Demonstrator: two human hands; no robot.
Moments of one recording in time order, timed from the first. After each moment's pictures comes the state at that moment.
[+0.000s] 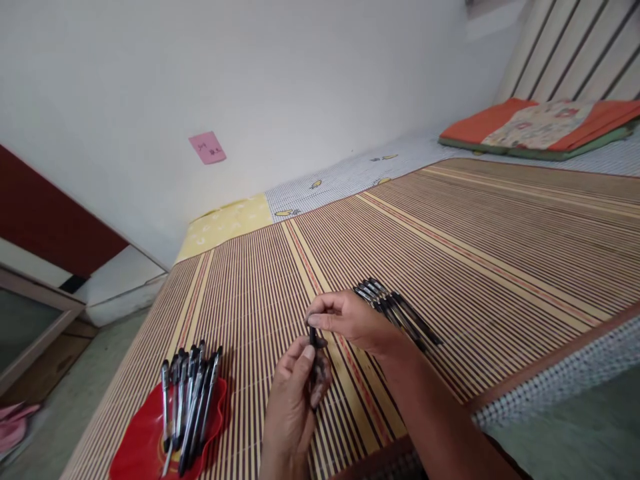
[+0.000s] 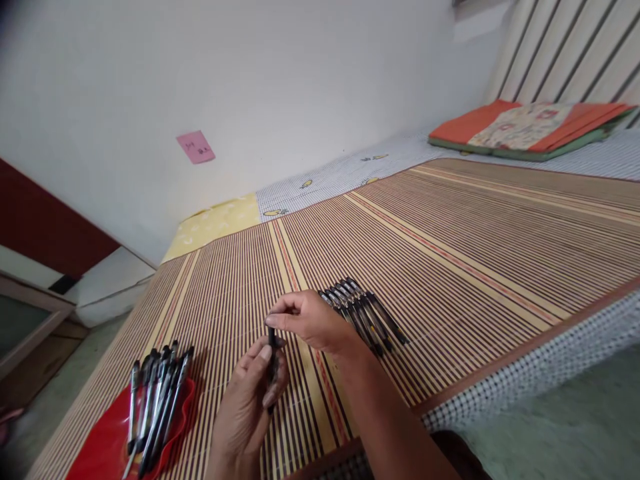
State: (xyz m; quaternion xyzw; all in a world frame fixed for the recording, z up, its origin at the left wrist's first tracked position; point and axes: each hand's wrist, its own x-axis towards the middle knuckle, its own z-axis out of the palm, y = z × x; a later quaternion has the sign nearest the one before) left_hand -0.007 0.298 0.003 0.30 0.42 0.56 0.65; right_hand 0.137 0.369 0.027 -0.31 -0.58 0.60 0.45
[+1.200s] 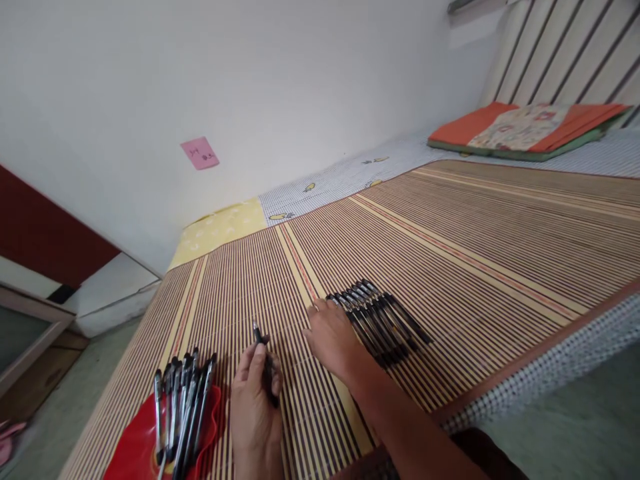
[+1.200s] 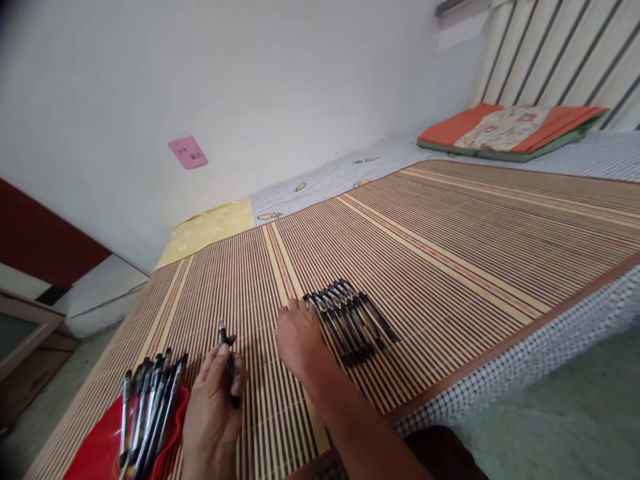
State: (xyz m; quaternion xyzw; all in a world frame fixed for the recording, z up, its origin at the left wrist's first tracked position) left_hand -0.042 0.310 -0.002 0.24 0.50 0.68 0.48; right_hand 0.097 0.364 0.004 -0.61 -0.76 0.14 0.18
